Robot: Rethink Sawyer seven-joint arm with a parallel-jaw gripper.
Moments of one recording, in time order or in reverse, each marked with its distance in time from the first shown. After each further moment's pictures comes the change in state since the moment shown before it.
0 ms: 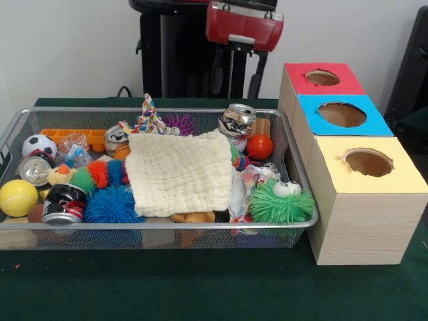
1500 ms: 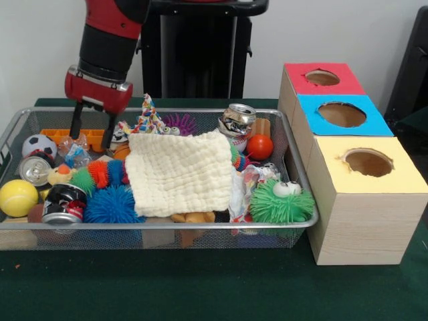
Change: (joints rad) arm -0.367 0.309 -0.015 -0.089 -0.269 -0.233 0.000
